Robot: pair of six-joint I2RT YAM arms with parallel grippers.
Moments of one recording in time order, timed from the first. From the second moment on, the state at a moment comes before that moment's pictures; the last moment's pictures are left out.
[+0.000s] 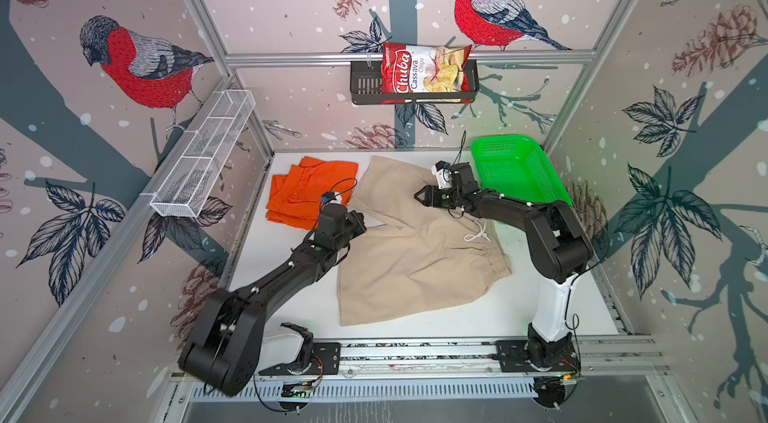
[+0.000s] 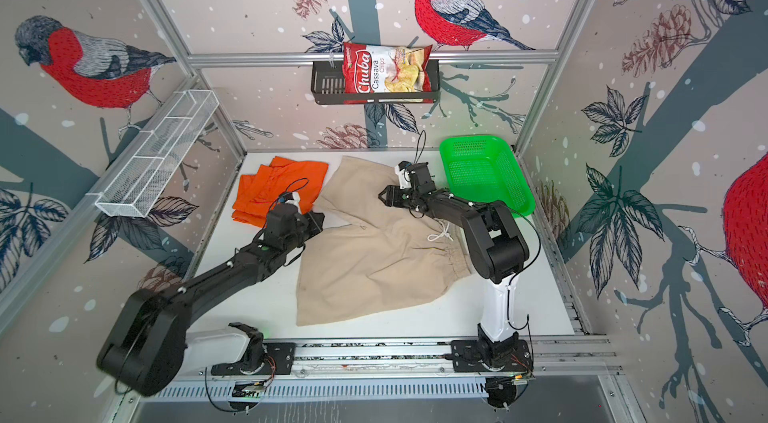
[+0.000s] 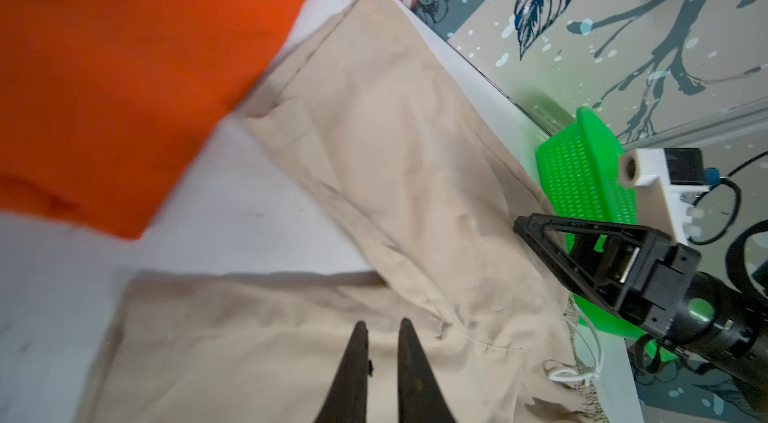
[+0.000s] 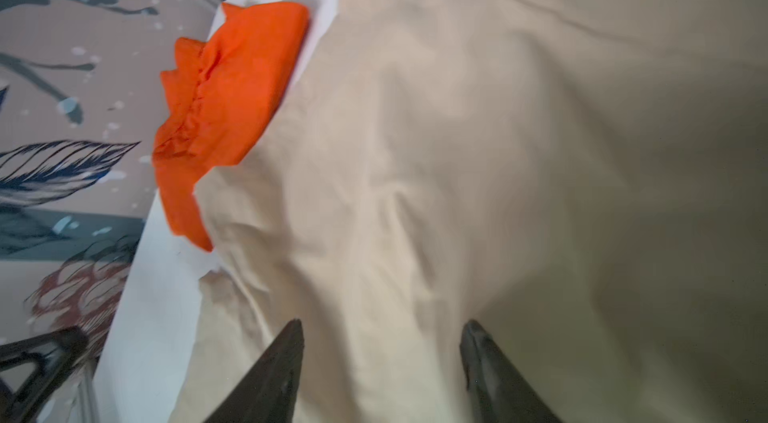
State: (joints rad) left arm -0.38 1.35 0.65 0.16 0.05 -0.78; right arm 0.46 1.98 1.26 0.01 -0.41 0.42
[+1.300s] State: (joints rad) left arm -0.32 1.93 1.07 0.06 -0.02 -0.63; right arm 0.33 1.95 1.31 -0.07 -0.19 0.41
